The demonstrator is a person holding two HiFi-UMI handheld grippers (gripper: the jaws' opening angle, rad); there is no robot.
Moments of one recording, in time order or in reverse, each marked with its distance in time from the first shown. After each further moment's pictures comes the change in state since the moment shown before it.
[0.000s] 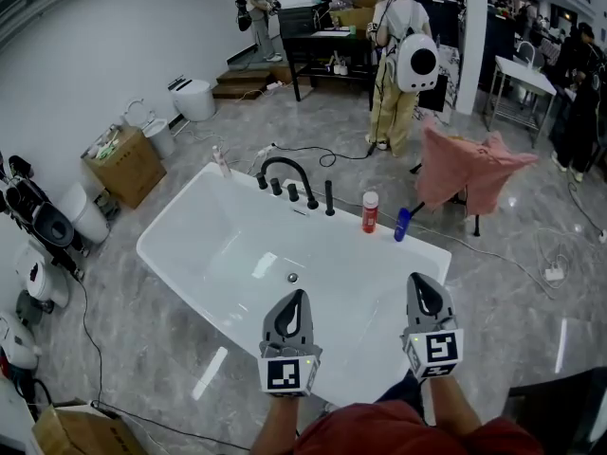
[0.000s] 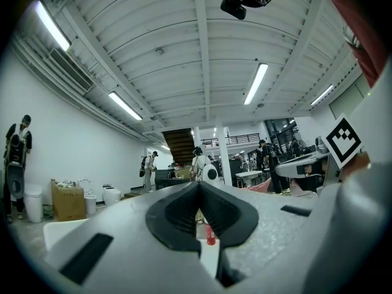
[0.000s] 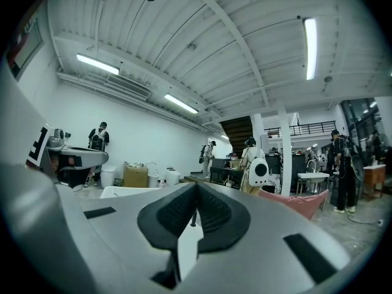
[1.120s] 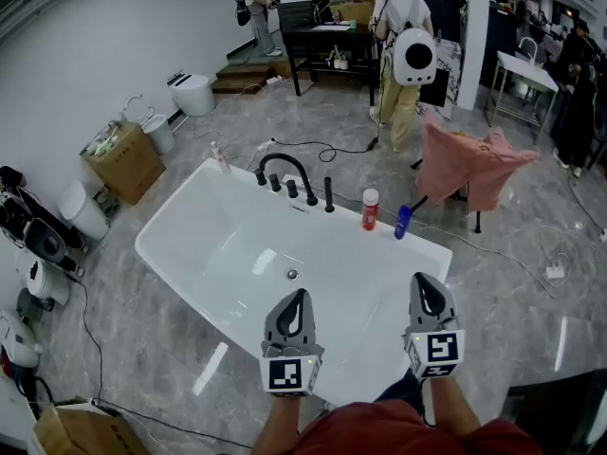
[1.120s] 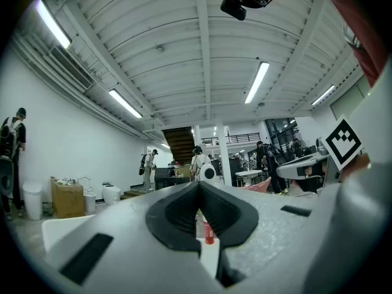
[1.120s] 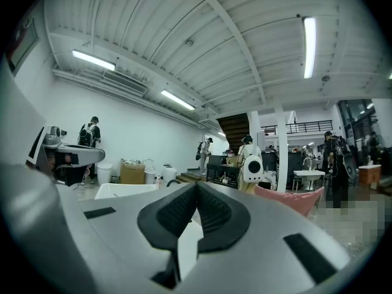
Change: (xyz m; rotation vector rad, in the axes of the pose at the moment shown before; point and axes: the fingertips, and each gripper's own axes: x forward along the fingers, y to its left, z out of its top) left arm 0.010 -0.005 -0.007 -0.011 0.011 0.000; right arm 0.005 -0.012 -0.012 0.004 0.031 -0.029
